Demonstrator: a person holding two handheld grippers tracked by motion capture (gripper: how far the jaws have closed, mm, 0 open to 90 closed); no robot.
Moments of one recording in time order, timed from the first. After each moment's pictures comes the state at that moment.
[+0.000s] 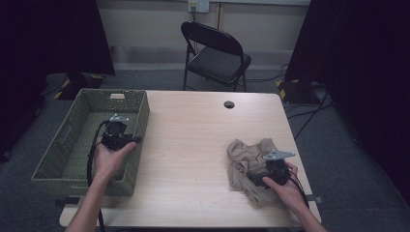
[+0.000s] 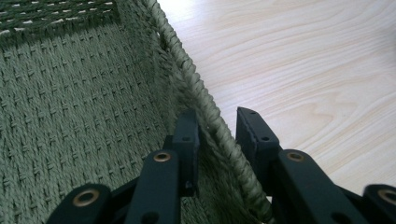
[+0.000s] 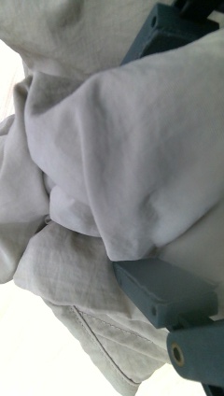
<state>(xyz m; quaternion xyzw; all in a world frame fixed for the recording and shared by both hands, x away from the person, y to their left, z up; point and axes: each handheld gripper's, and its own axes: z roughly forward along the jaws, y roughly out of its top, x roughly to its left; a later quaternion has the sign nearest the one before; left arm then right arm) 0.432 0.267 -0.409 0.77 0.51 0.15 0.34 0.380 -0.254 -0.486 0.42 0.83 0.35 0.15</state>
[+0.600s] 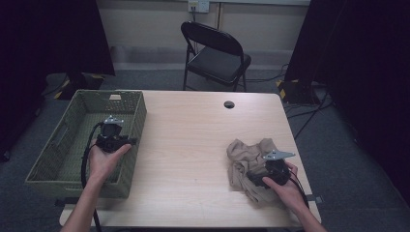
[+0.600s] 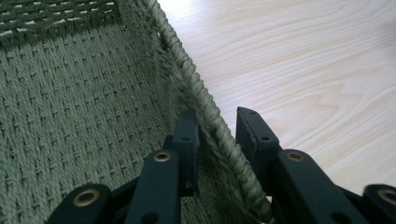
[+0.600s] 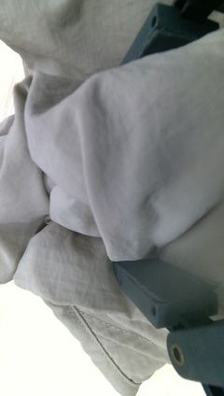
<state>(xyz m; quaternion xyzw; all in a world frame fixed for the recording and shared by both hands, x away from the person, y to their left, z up) 0.426 0.278 -0.409 0.77 0.51 0.15 0.34 0.380 -0.254 -0.487 0.42 0.83 0.35 0.15</state>
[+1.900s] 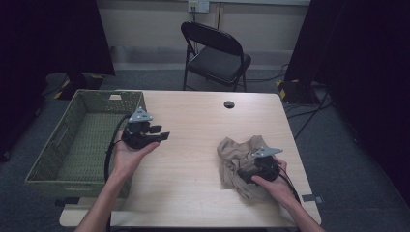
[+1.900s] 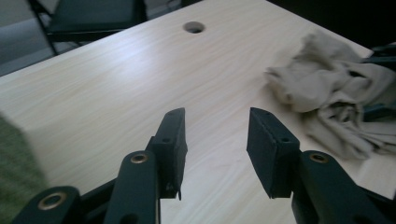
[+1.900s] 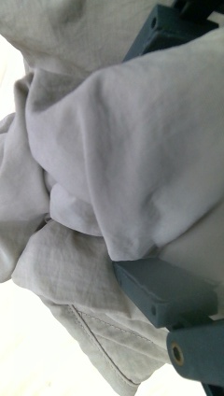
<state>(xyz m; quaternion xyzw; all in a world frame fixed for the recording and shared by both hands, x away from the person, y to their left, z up) 0.407 0.181 -0.359 0.81 0.36 0.17 0.43 0.392 -0.222 -0.486 0.39 0.84 0.35 0.15</state>
